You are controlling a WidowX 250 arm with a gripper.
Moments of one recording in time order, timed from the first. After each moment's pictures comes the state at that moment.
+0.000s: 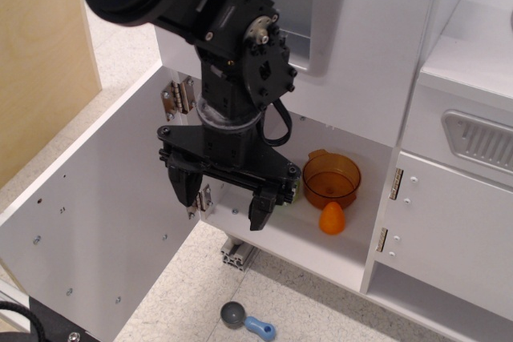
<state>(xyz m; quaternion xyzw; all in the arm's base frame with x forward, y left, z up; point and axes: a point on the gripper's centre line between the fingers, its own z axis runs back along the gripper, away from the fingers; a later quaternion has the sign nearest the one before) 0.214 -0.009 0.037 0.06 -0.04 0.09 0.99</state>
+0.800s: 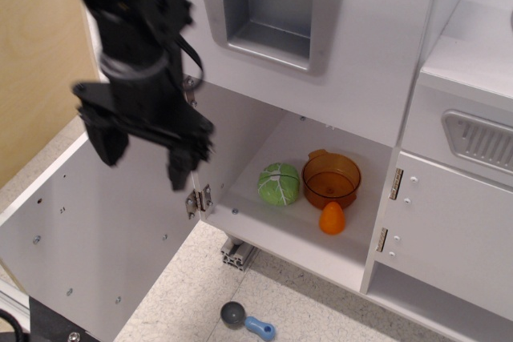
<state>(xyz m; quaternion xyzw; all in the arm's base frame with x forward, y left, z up) 0.199 0.053 0.075 0.06 -0.05 0.07 0.99</state>
